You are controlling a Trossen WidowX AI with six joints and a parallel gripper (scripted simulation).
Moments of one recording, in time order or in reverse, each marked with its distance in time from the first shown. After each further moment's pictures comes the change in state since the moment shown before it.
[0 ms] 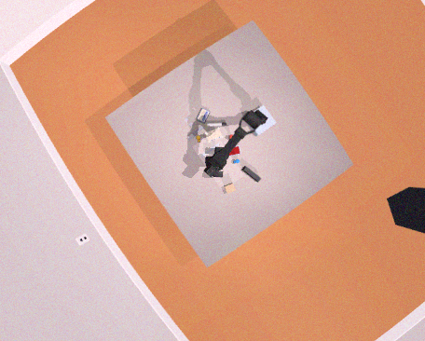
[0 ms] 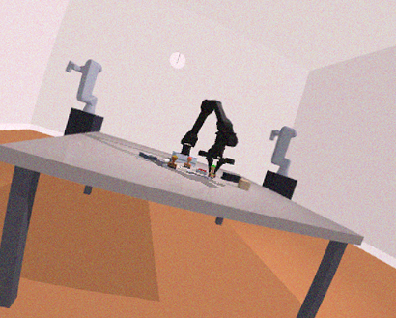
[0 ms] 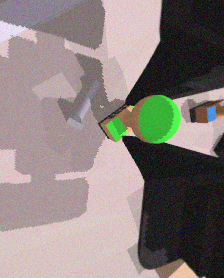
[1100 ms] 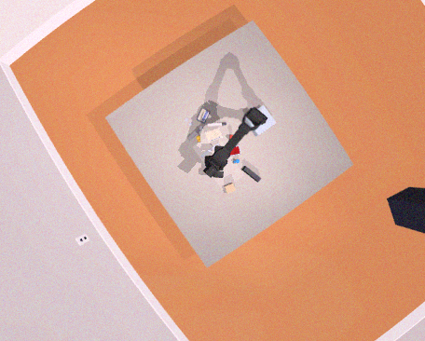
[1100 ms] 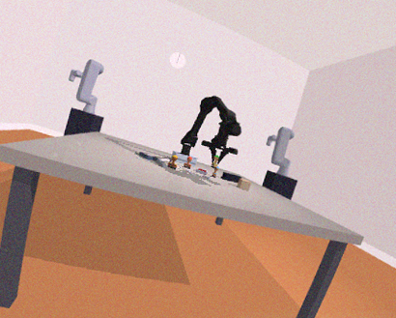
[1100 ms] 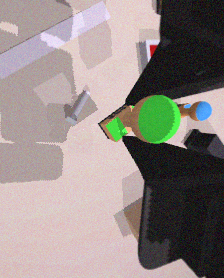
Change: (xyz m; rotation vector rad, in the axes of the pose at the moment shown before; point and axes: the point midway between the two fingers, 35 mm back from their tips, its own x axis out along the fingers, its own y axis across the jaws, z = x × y) arm -0.053 0.003 0.000 -0.006 -0.001 0.003
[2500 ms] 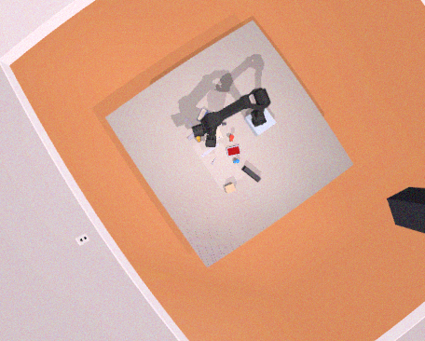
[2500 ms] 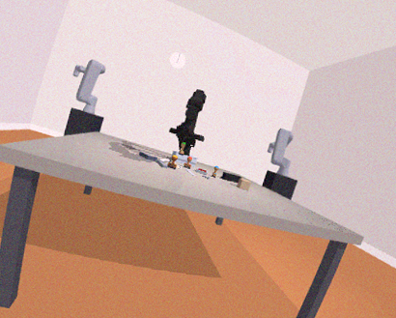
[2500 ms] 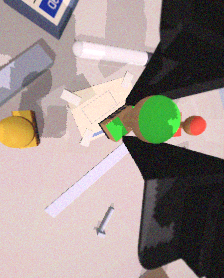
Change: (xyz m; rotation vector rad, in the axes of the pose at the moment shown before) arm -0.020 -0.177 0.056 0.005 -0.003 -0.027
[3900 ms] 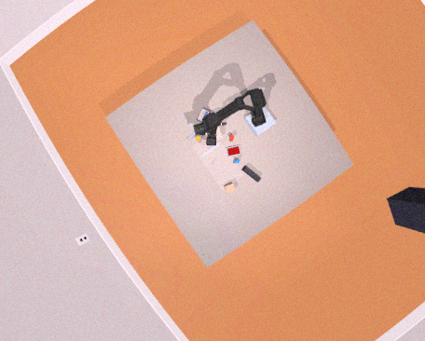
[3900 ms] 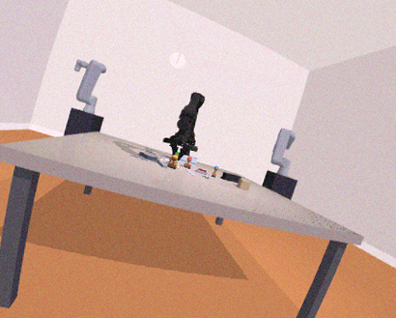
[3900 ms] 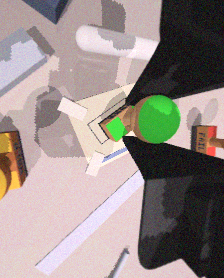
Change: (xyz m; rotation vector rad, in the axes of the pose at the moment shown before) arm 0.059 -0.021 -0.001 -0.004 0.003 -0.006
